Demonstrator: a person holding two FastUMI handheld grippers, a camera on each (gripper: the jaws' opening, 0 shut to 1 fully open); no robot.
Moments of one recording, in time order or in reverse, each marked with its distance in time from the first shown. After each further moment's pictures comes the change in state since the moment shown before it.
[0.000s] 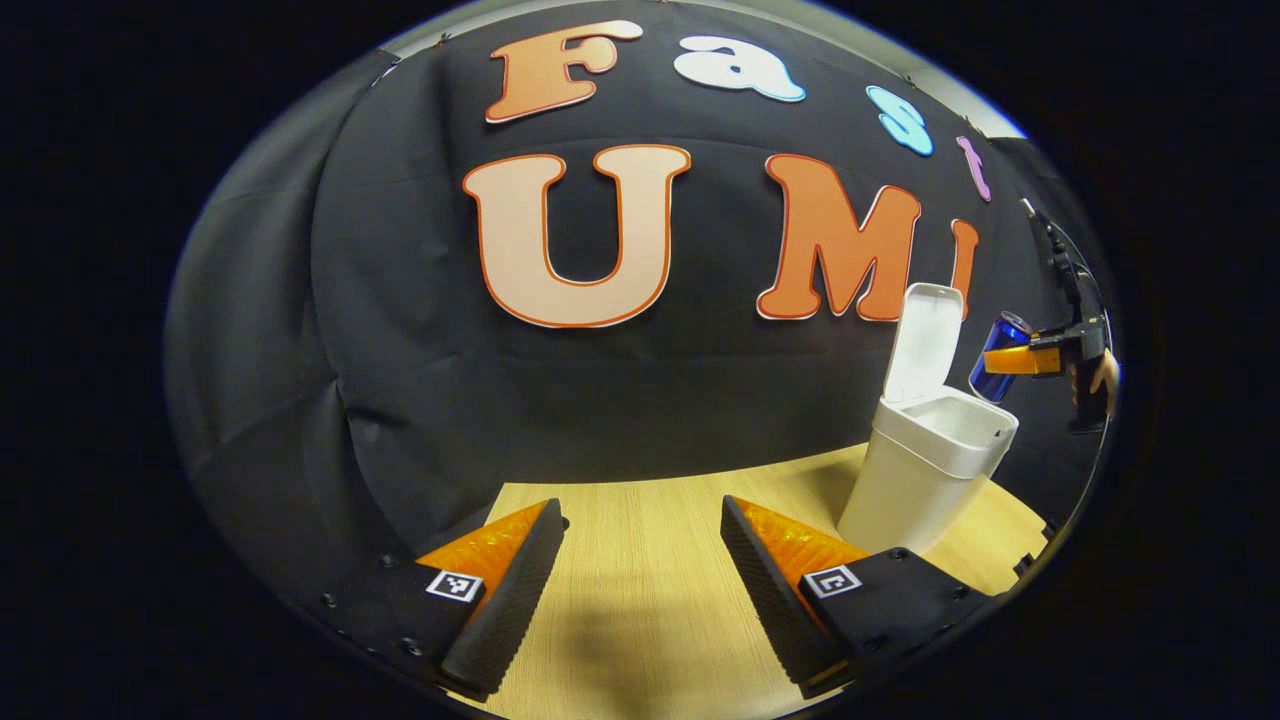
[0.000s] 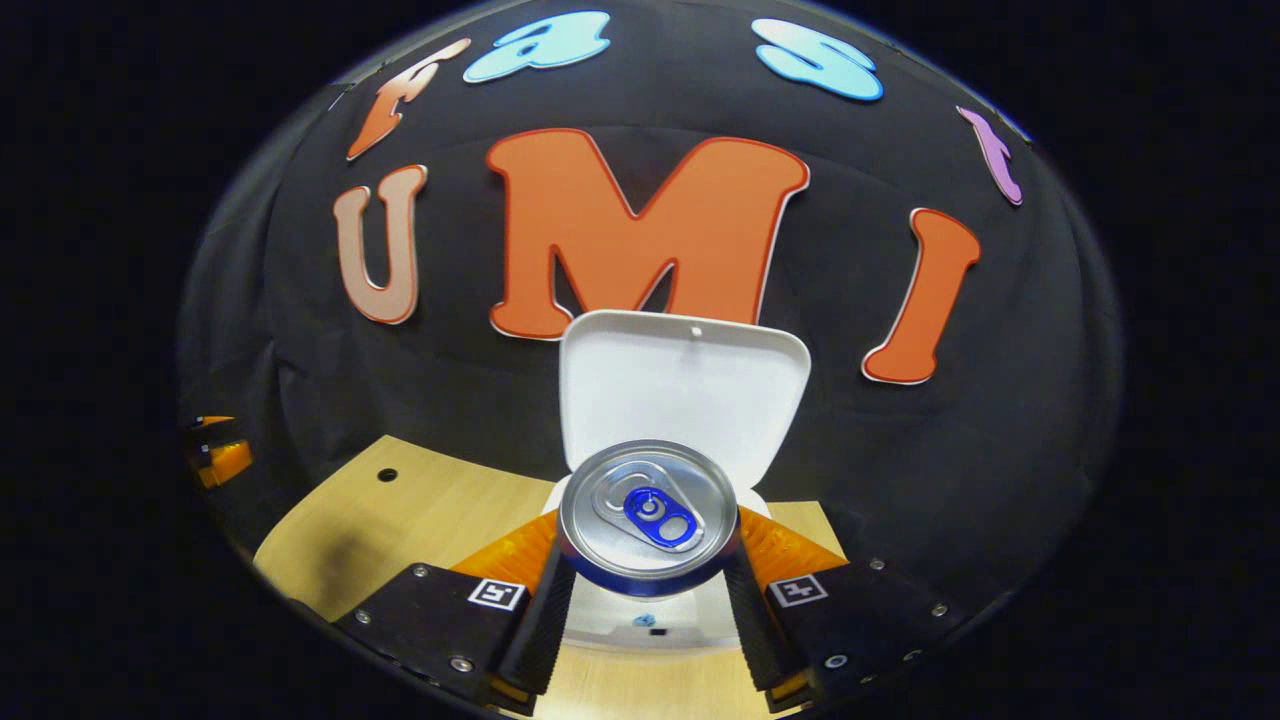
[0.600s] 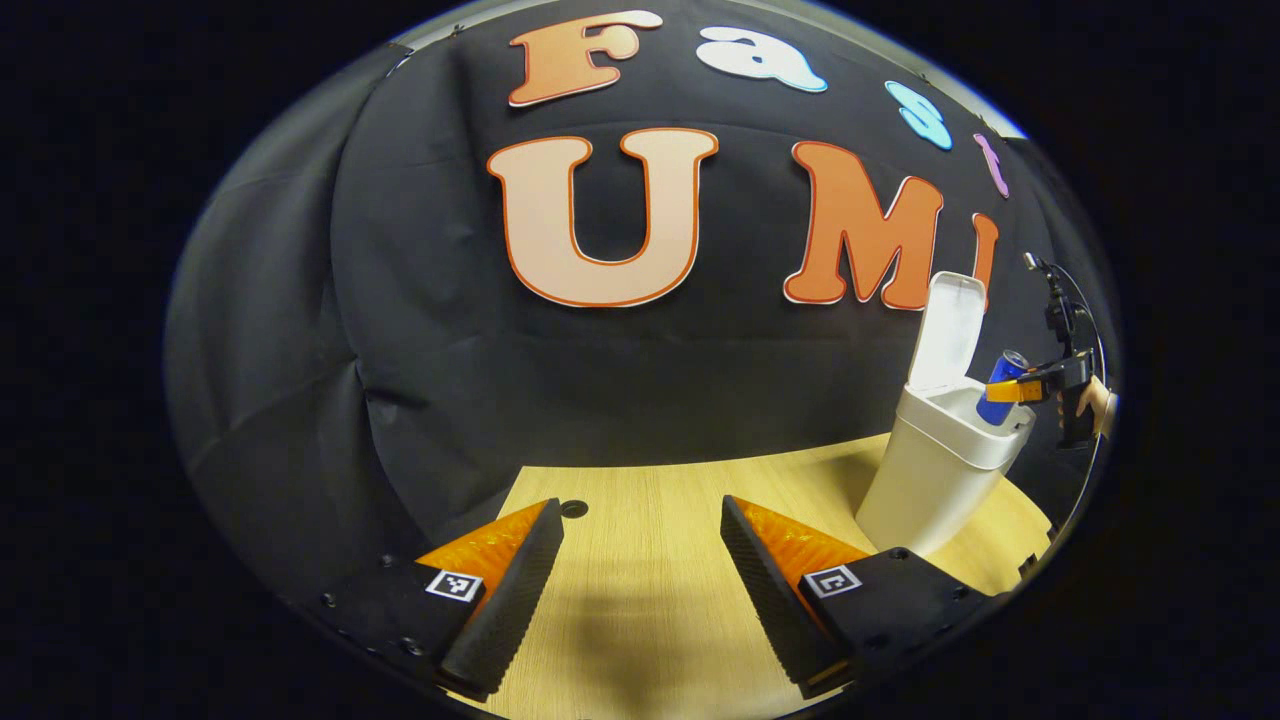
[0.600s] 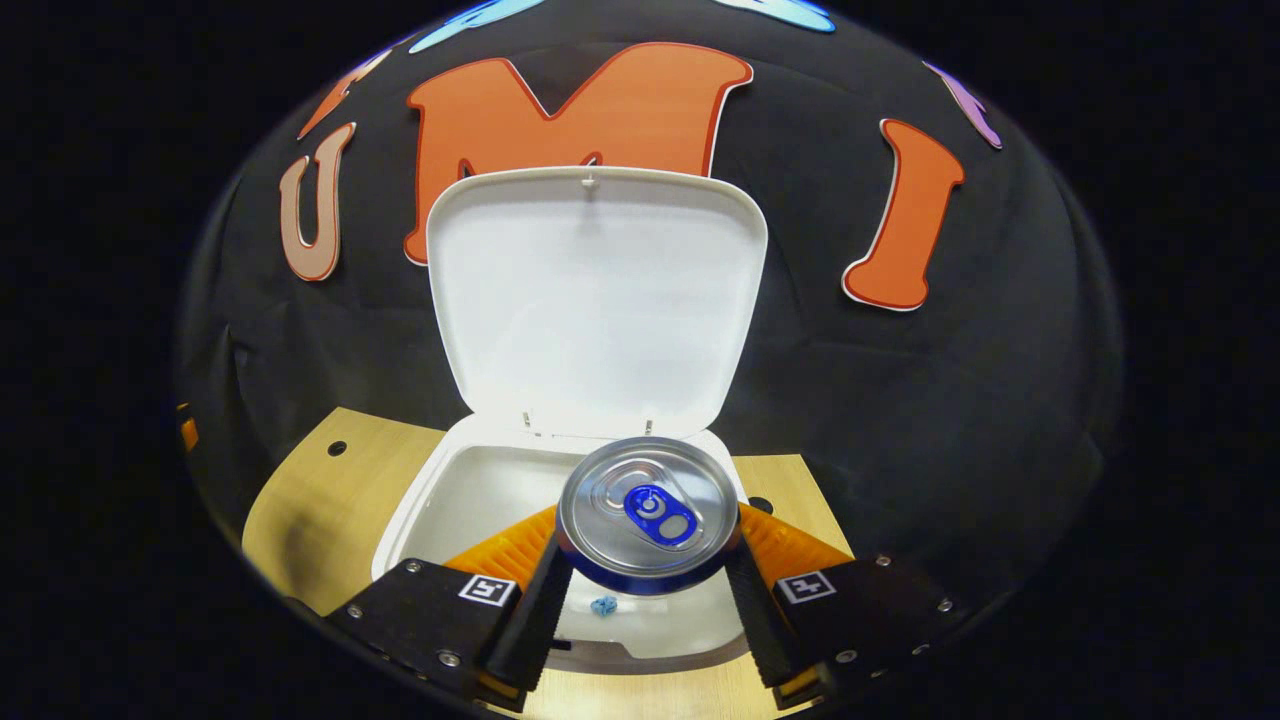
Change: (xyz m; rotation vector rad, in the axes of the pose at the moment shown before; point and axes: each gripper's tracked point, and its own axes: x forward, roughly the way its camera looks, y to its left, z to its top) left arm -0.002 0.020 -0.017 -0.015 0.041 0.051; right arm 0.052 -0.030 -0.070 0.035 0.132 -0.049
